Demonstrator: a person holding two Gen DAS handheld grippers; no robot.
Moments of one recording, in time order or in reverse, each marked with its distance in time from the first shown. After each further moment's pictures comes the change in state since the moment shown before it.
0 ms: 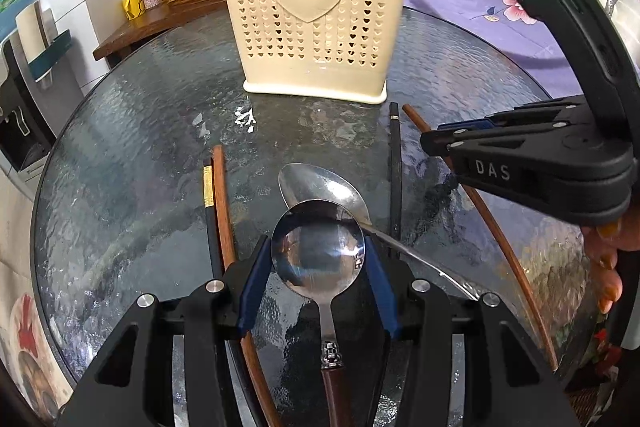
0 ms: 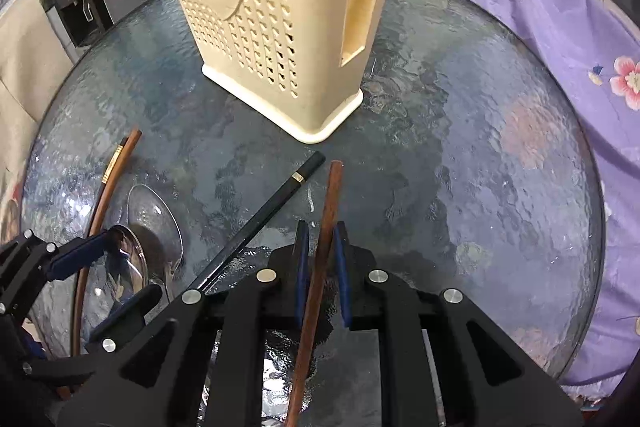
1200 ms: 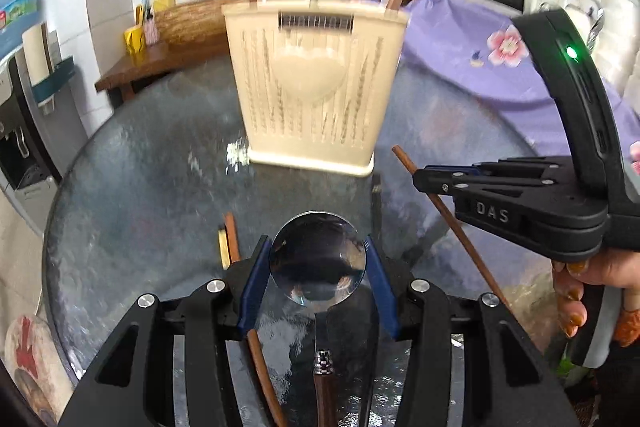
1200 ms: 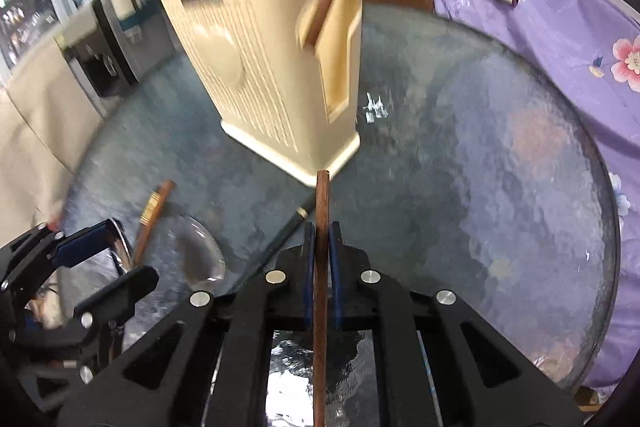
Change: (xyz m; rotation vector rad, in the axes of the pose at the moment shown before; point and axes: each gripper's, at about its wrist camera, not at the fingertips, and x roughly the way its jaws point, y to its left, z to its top) left arm -0.043 0.010 0.027 -0.008 -0.176 -0.056; right arm -0.038 -0.023 -0.003 0.077 -0.199 0.128
